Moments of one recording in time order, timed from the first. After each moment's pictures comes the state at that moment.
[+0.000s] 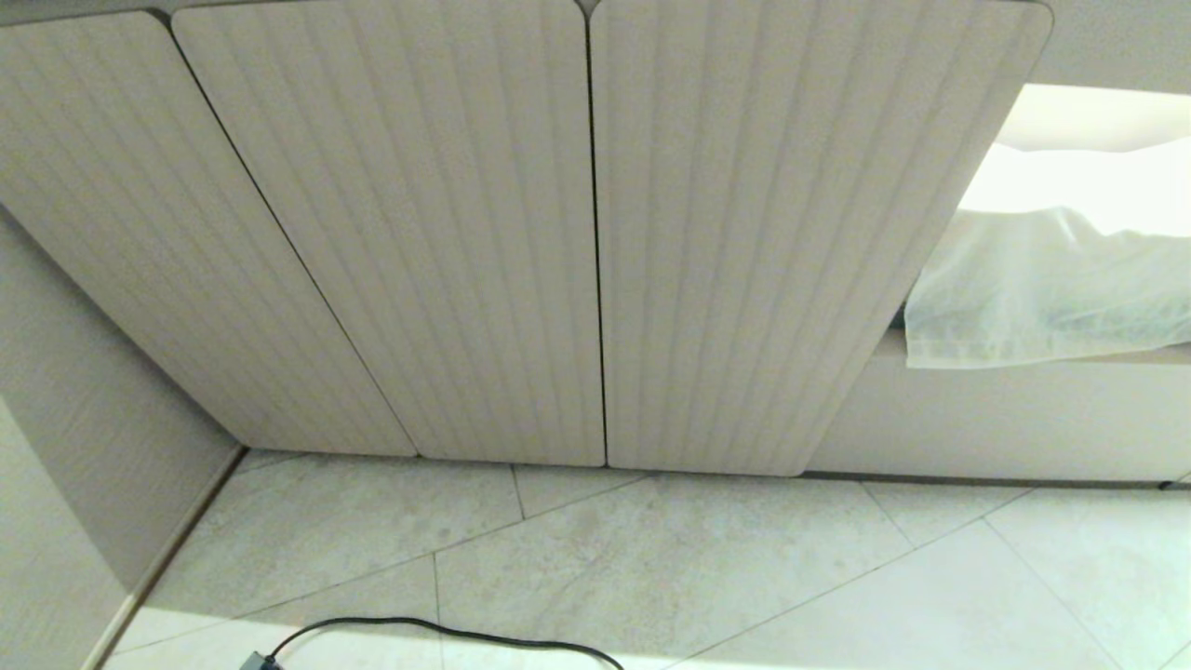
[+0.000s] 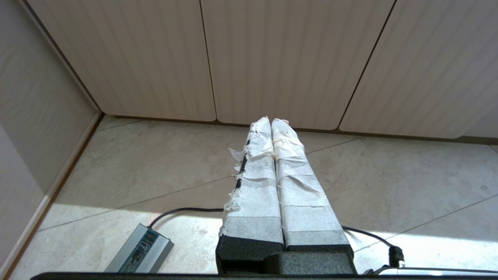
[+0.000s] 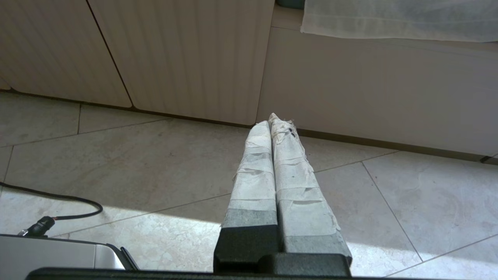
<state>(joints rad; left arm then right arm) 0.00 0.00 0.00 0.00 0.01 -0.03 0.00 0.00 0.00 0.00 0.01 -0.10</state>
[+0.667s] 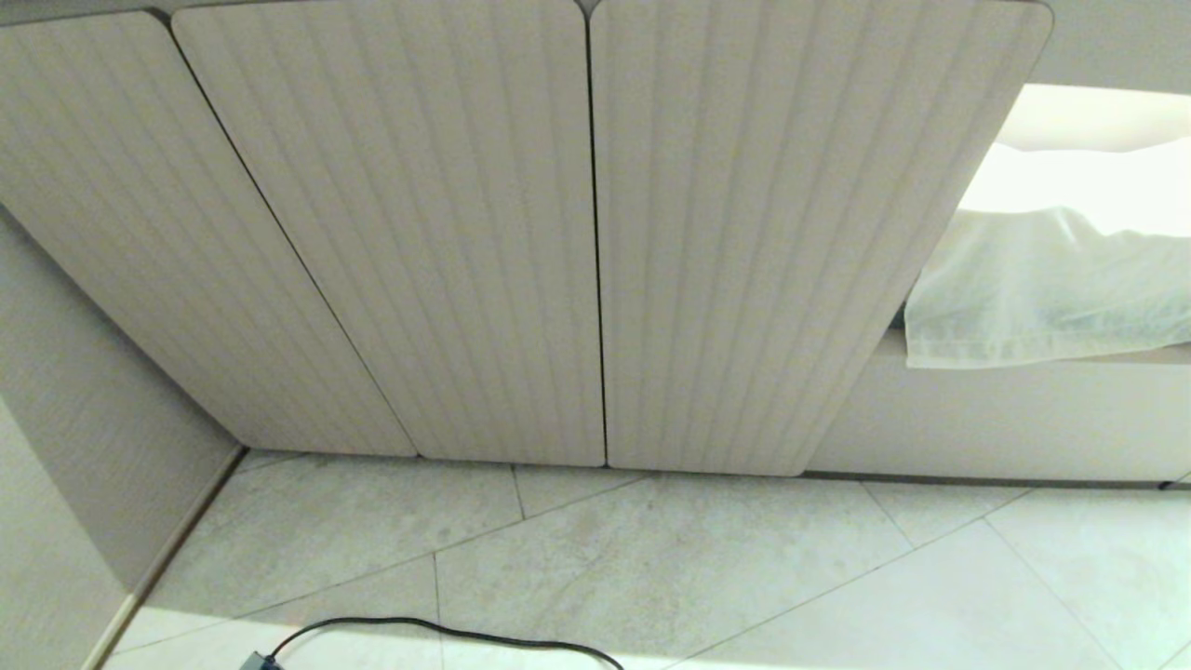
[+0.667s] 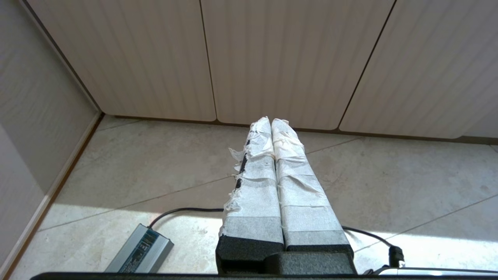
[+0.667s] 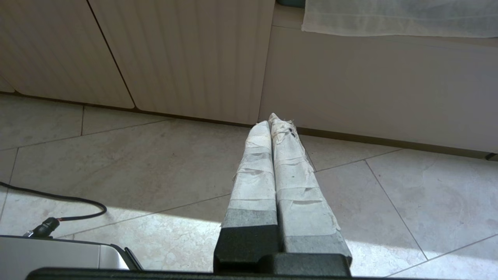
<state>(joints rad) 0.00 0.00 0.00 0.00 0.01 -0.03 0.00 0.00 0.00 0.00 0.01 -0.08</state>
